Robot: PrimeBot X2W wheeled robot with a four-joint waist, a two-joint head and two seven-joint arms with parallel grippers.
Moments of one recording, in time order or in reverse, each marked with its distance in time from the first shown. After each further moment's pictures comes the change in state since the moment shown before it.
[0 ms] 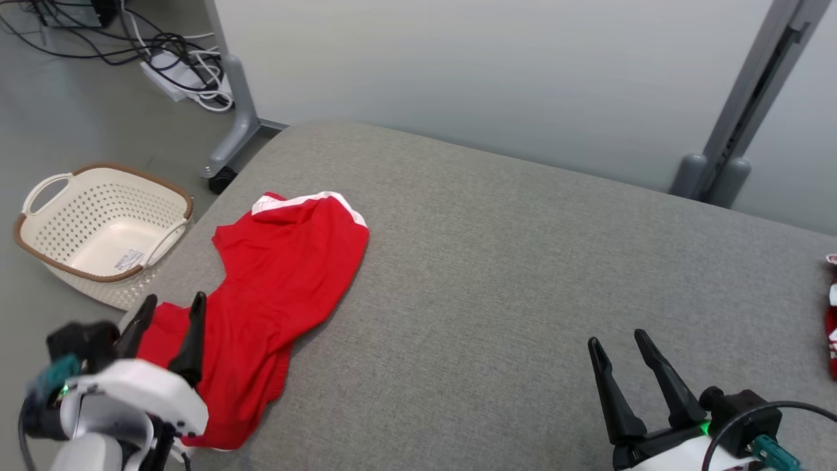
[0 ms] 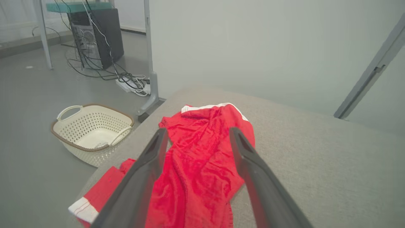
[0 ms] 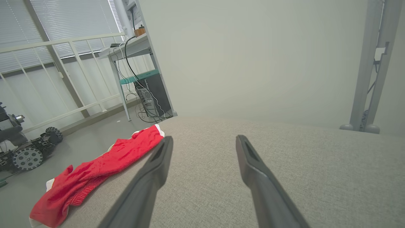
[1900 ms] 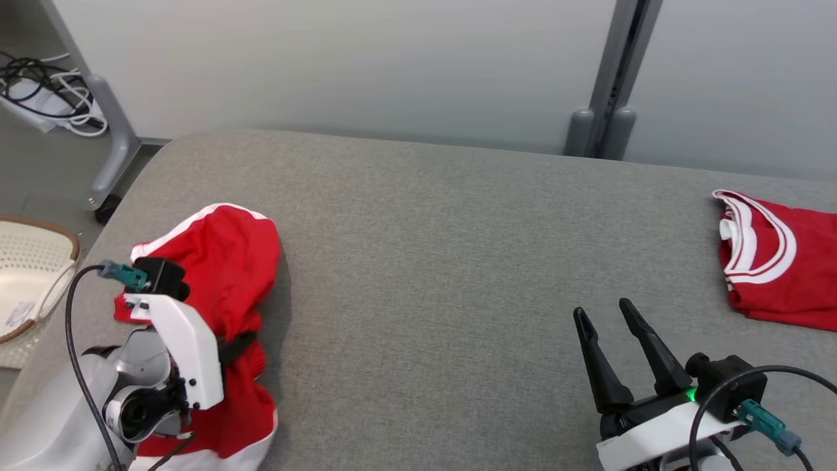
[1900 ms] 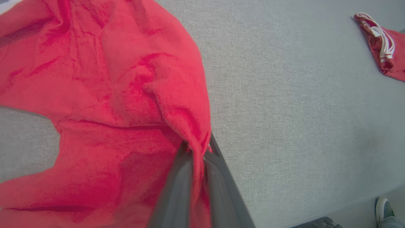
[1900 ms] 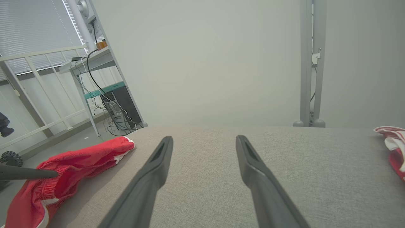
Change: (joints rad) left arm -0.353 0.309 -0.653 0.225 -0.726 -0.006 0.564; right arm -0.109 -0.004 0.045 0.058 0.031 0.000 0.000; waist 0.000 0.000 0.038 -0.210
